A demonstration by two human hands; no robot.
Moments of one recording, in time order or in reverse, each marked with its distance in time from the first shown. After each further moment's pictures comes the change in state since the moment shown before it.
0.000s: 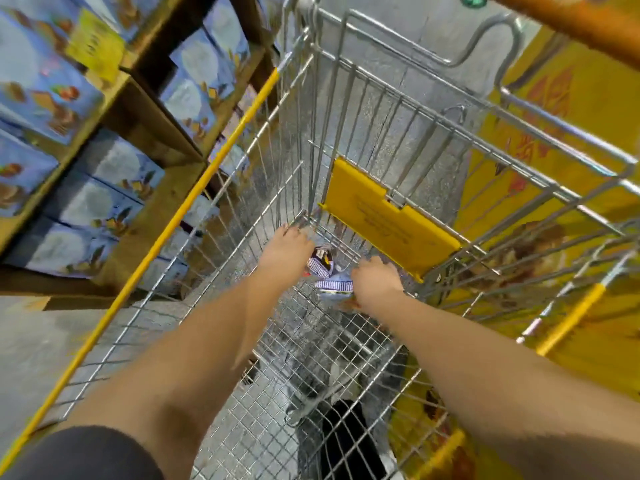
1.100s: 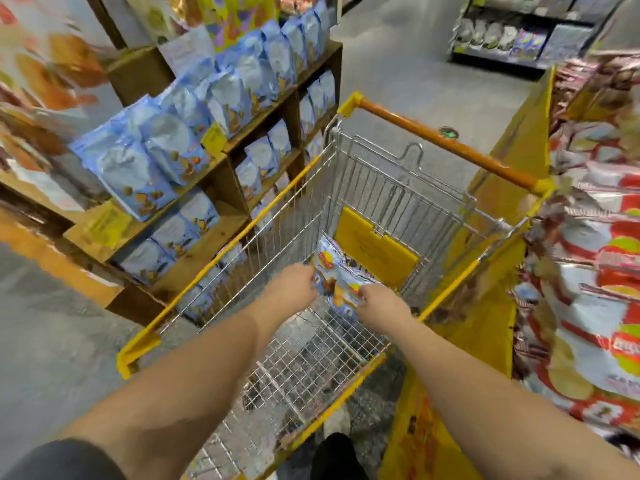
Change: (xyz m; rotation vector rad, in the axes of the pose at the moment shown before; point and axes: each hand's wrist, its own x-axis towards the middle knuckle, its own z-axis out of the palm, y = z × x) left_hand -0.235 0.050 -0.118 -0.657 0.117 -0.309; right_hand -0.222 -0.016 -0.033 0.511 0.266 0.016
